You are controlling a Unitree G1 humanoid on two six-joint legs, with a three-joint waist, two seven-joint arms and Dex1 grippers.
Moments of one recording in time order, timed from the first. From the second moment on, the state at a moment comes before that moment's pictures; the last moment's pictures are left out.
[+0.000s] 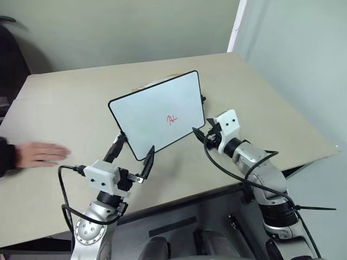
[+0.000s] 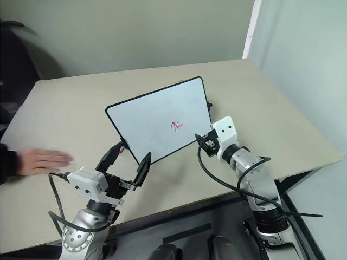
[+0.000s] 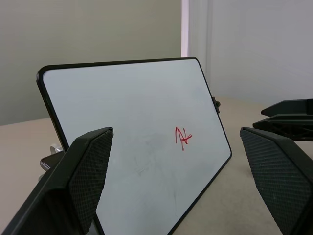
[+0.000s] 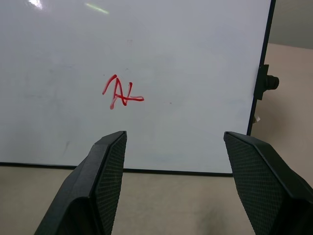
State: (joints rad) left arm 0.31 0.21 0.07 -0.59 -0.26 -0.07 -0.32; right arm -0.38 -0.23 0.13 -0.28 0.17 0.60 0.37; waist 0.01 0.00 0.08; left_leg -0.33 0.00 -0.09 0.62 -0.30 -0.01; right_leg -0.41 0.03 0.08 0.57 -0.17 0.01
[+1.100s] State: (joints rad) left arm 0.29 0.19 -0.02 -0.57 -0.20 -0.07 -0.30; right arm -0.43 -0.34 0.03 -0.27 0.22 0.81 0.38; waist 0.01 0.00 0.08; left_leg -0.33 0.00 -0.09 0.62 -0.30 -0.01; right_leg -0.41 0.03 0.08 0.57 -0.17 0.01
